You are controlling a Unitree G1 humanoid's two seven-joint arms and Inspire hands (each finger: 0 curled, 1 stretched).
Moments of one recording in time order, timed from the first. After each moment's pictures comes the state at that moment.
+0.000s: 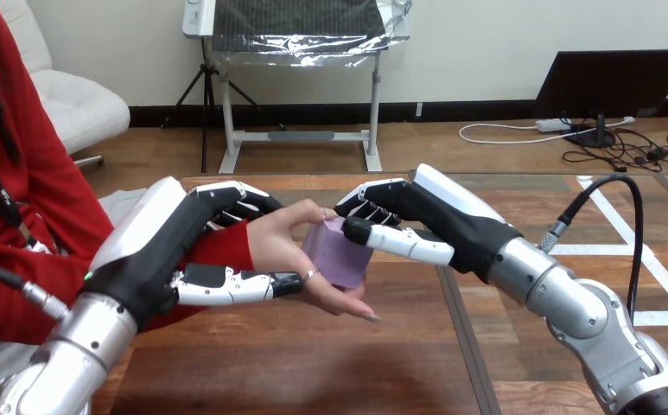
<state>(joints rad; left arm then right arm) 0.04 0.46 -0.01 -0.22 0.32 -0.09 -0.27 -0.47 -0.40 0.26 0.55 -0.24 -0.47 0.33</state>
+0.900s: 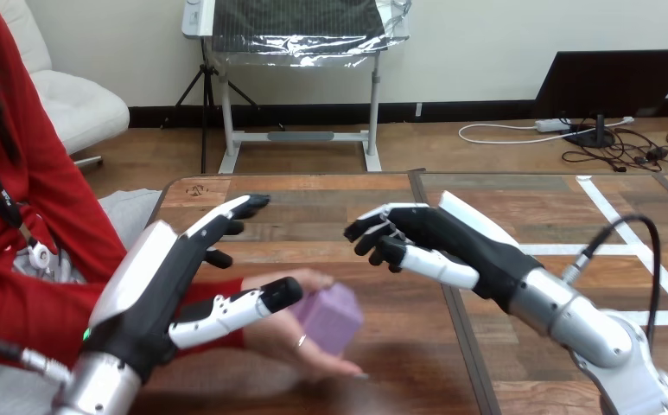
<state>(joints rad) 0.21 0.37 -0.01 -0.22 0.35 -0.22 -0.12 -0.36 -0.40 0.19 0.55 -0.14 -0.47 0.41</state>
